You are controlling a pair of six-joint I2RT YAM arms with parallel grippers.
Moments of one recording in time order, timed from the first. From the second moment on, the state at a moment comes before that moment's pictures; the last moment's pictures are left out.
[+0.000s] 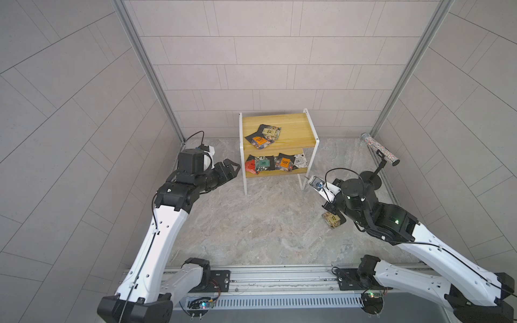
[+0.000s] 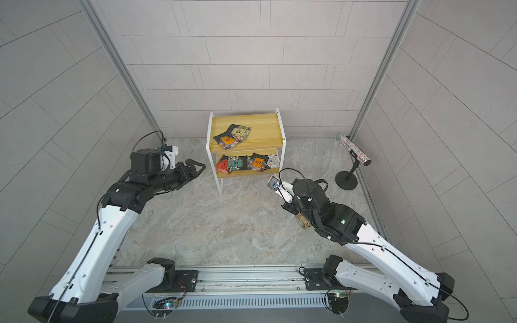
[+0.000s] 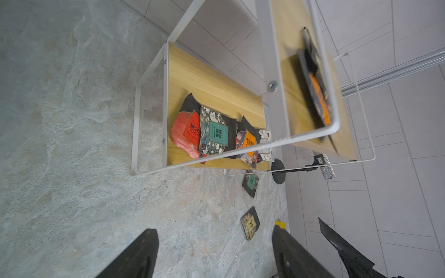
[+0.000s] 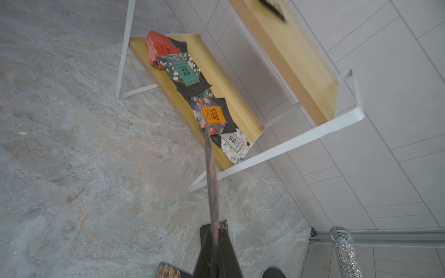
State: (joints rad) left arm -0.16 1.03 1.19 -0.79 0.39 -0.66; right arm 0.83 0.87 1.03 -0.70 0.38 -0.43
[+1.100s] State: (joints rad) left arm -0.16 0.97 0.86 -0.76 0.35 -0.66; right arm 0.84 1.19 0.82 -0.72 0.42 -0.23
